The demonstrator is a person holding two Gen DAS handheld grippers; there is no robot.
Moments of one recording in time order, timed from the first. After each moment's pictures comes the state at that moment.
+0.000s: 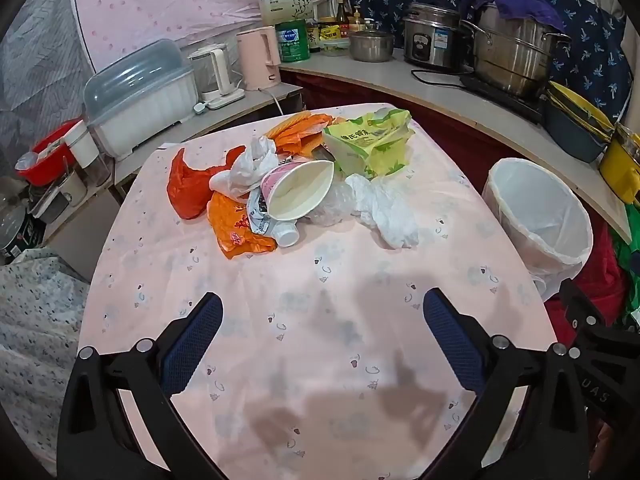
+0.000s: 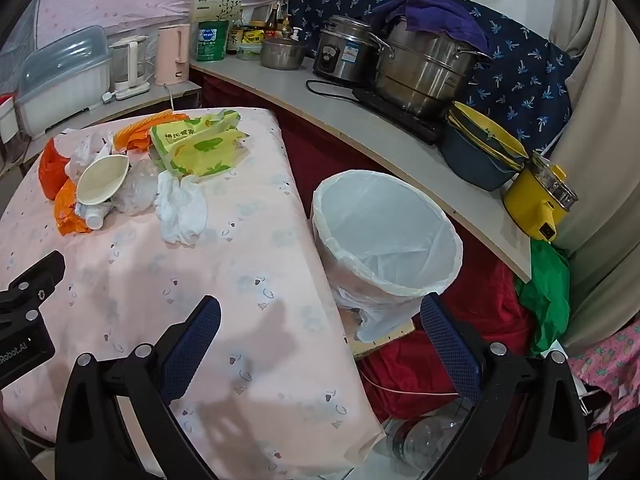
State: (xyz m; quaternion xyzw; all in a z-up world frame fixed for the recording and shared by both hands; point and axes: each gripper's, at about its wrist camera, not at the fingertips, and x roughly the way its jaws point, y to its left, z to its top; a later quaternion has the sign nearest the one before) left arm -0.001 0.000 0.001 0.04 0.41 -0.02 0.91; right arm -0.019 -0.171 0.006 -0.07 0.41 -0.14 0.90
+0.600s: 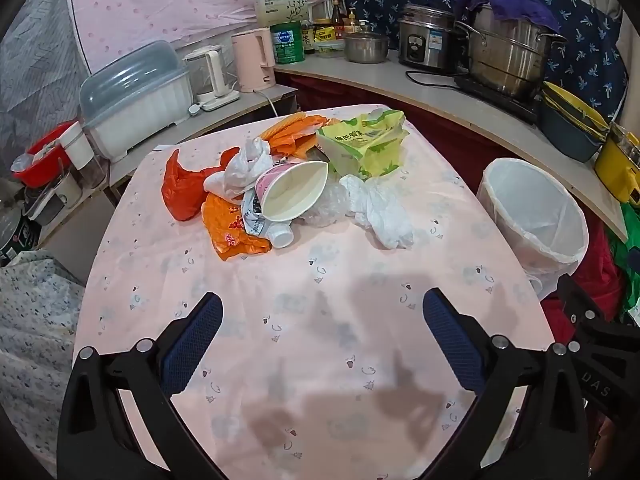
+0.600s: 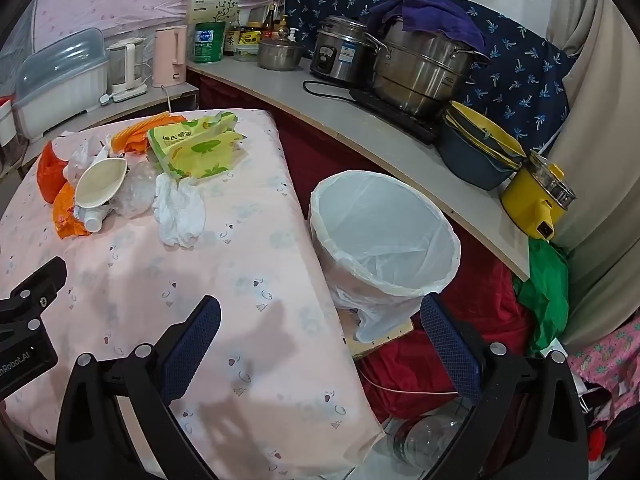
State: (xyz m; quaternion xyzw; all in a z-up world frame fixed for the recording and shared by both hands) left arm -0.001 -0.002 -0.001 0.05 0.41 -0.03 0.91; right arm -0.019 -0.170 0.007 -0.07 0.41 -0.14 0.90
